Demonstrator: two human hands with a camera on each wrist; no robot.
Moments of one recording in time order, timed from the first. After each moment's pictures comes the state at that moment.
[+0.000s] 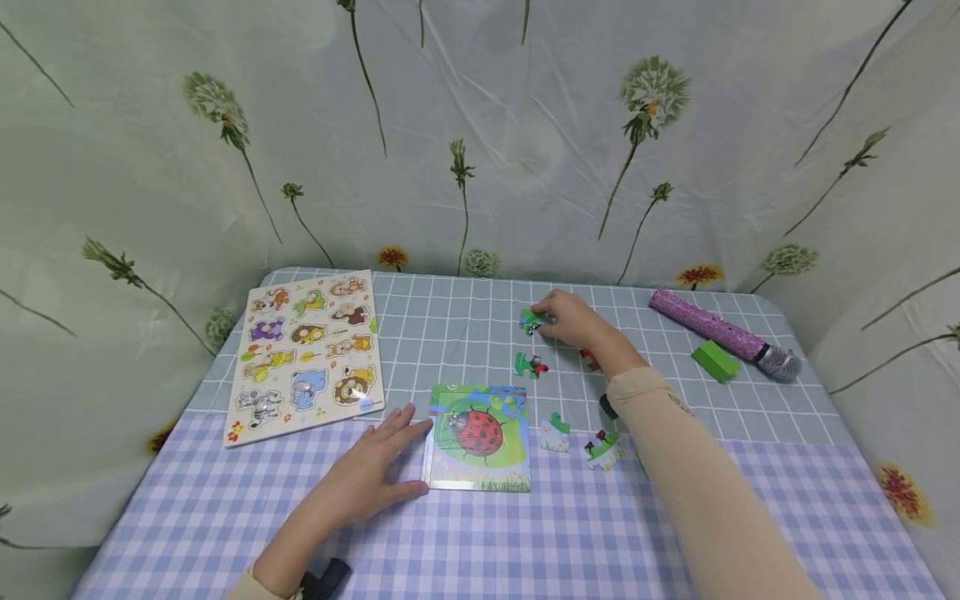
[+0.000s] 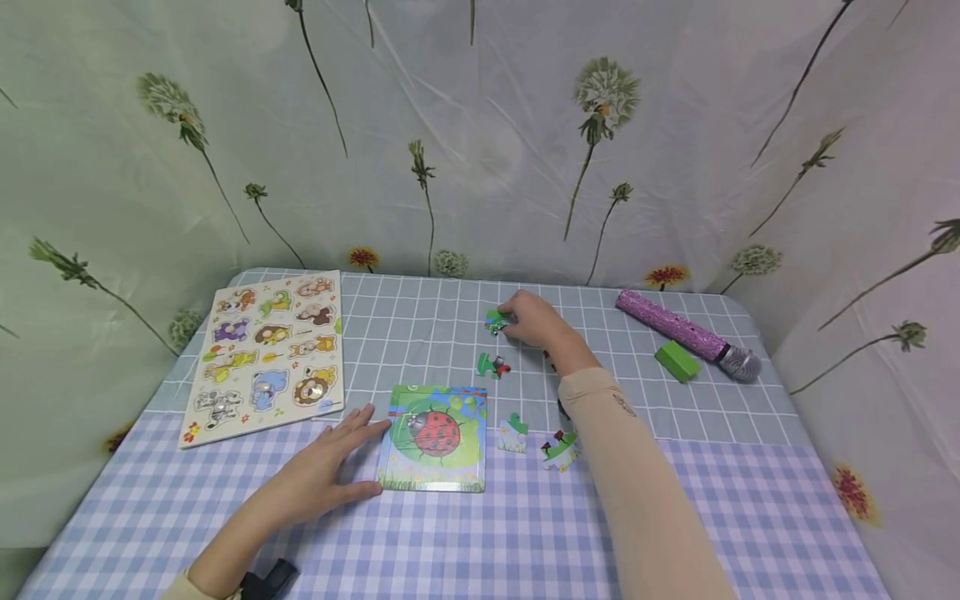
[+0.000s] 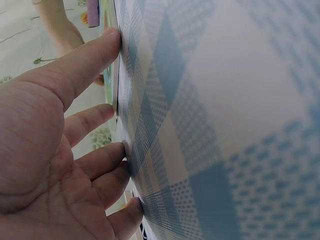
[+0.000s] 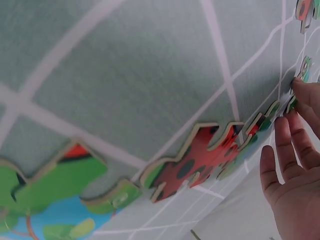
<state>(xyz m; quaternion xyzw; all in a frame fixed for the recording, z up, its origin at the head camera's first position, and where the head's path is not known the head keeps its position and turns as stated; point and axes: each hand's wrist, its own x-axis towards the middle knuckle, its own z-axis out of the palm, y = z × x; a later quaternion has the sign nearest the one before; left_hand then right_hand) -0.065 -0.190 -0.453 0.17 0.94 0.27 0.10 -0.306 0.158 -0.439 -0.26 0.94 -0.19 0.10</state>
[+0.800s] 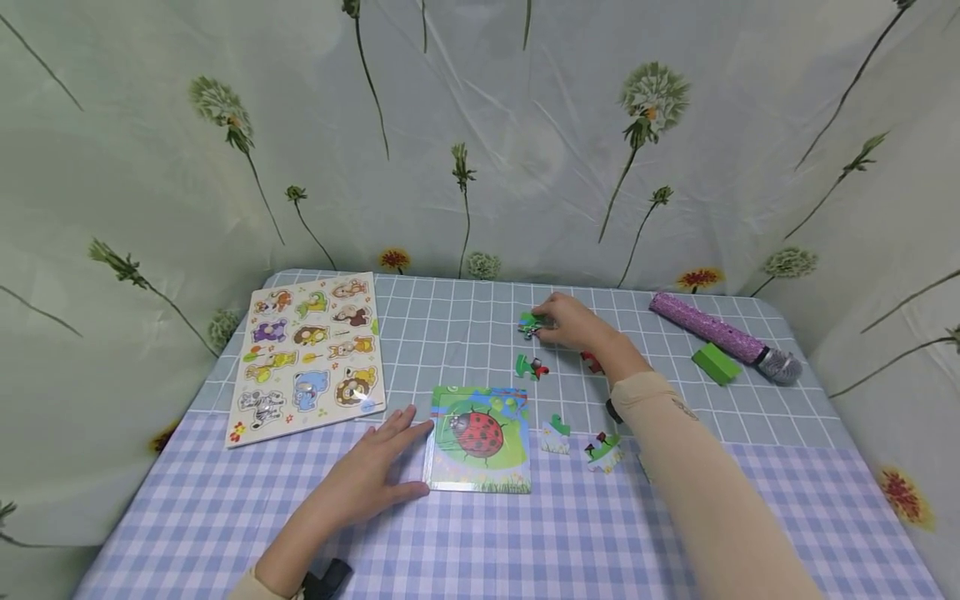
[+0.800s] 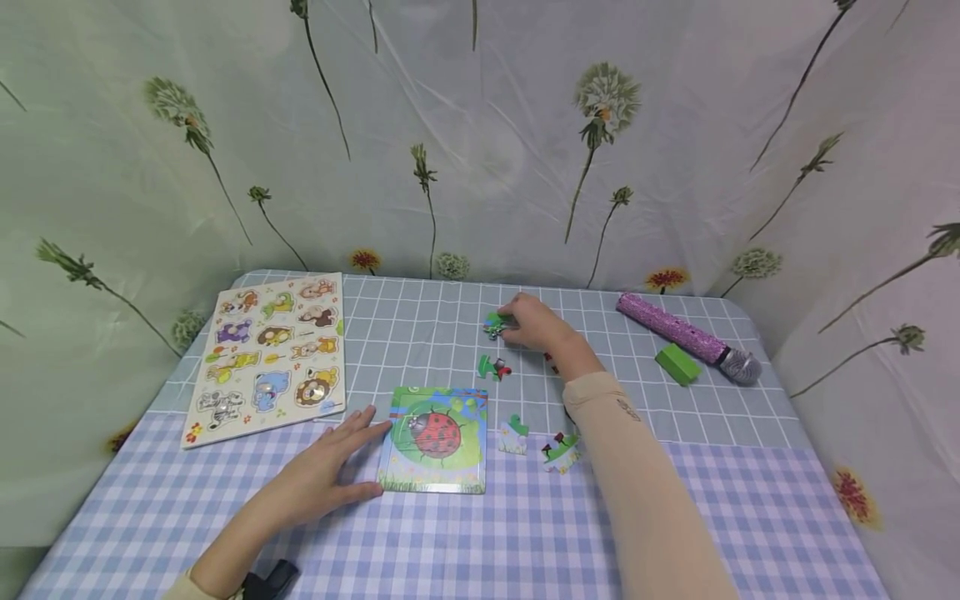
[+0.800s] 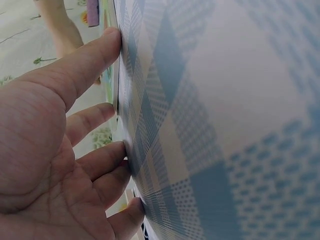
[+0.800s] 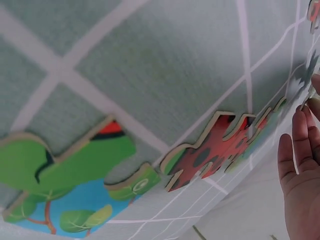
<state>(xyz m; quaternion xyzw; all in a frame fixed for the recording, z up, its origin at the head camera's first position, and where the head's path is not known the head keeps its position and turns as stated) -0.064 -0.191 -0.453 0.18 0.94 0.27 0.09 -0.299 0.160 -0.434 -0.28 0.93 -0.19 0.10</state>
